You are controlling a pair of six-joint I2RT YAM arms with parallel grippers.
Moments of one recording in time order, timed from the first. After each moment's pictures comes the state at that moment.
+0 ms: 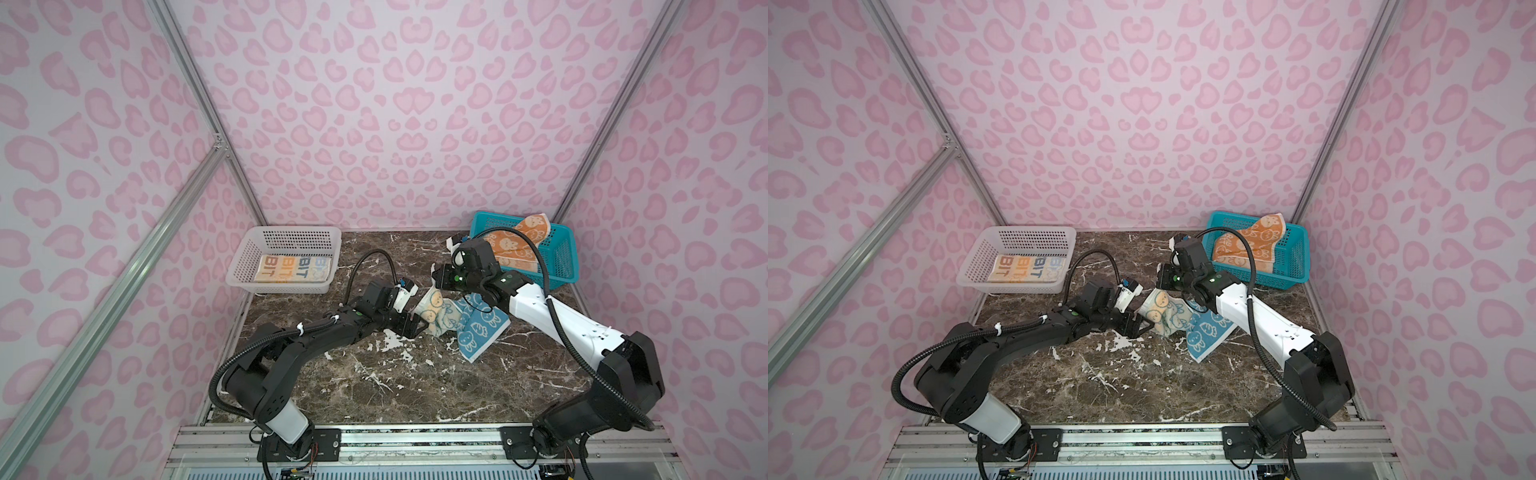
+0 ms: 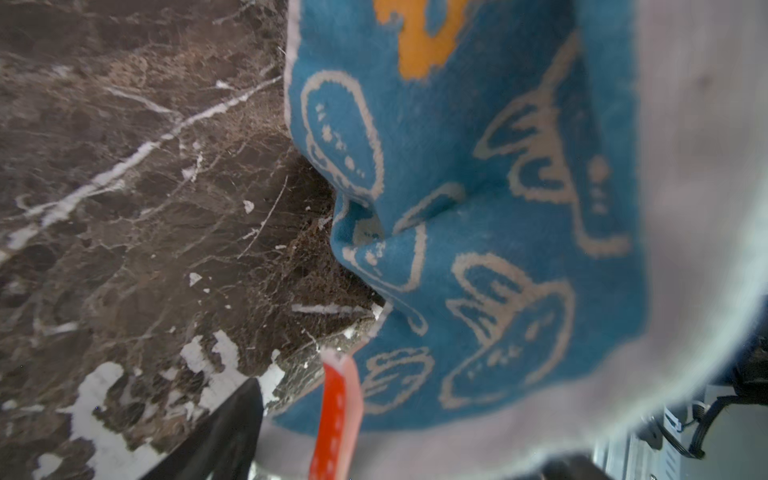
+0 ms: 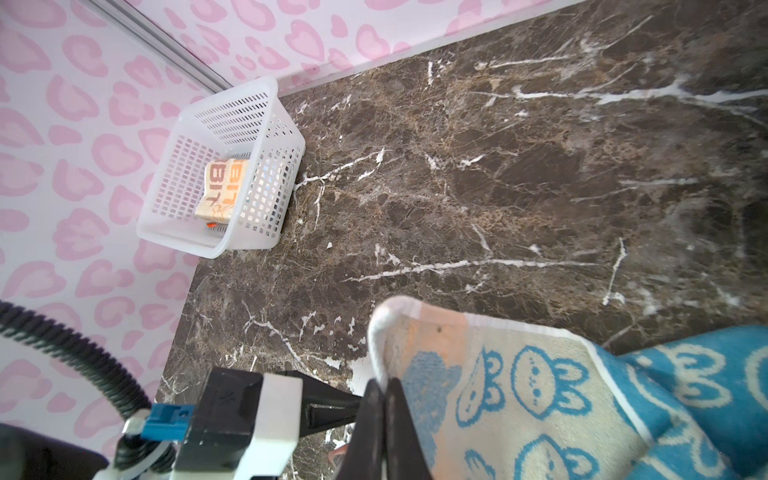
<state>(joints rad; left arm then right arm) -0.64 1.62 0.87 0.00 0.47 -0.21 0.54 1.52 1.22 -0.36 -0.15 0.60</state>
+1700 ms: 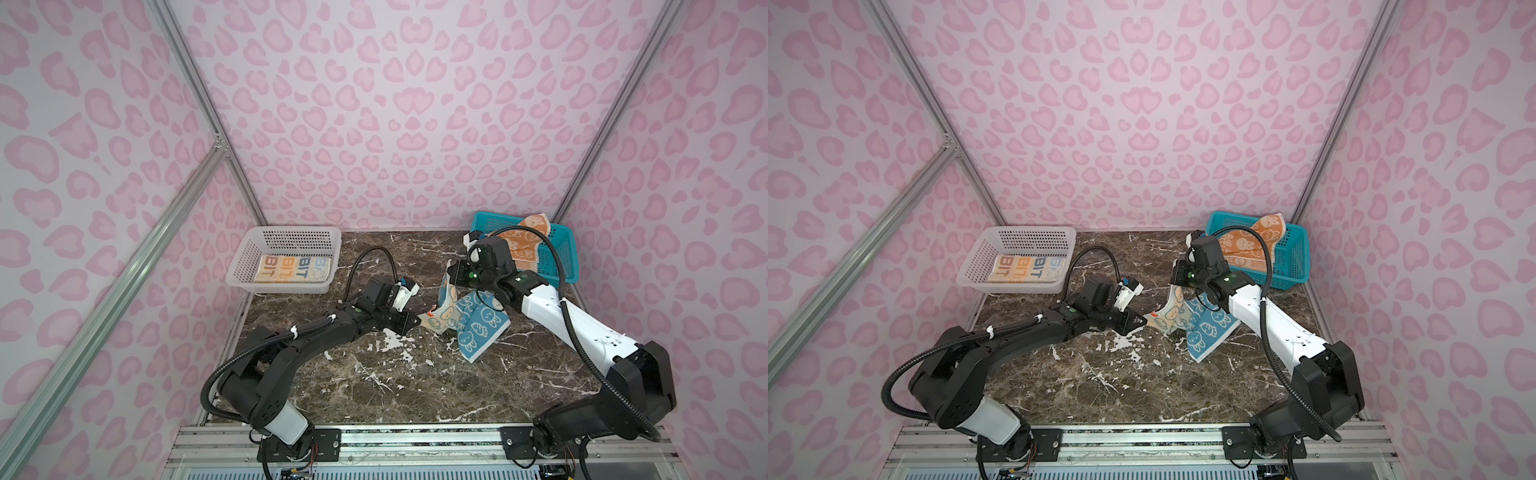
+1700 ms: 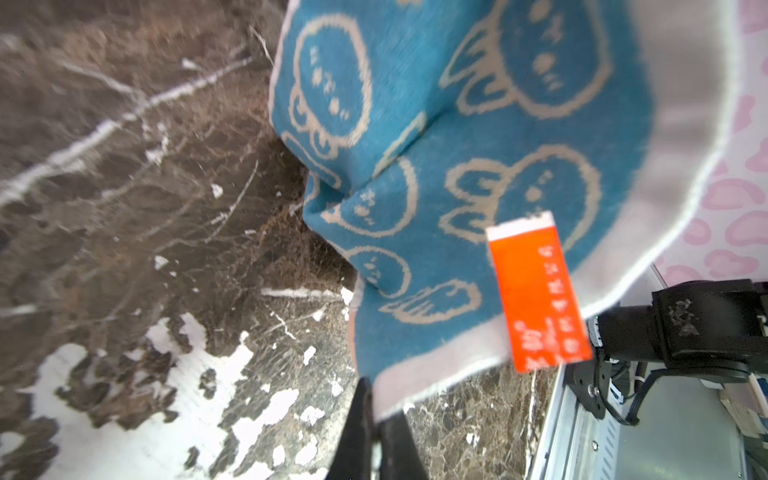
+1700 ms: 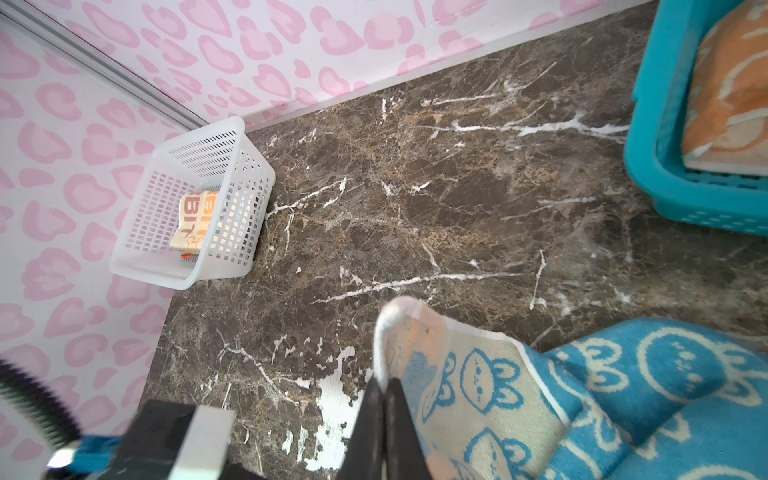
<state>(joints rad) -0.63 1.56 0.93 -0.13 0.49 -0.23 0.45 1.49 1.21 -0.38 -0.14 0.56</state>
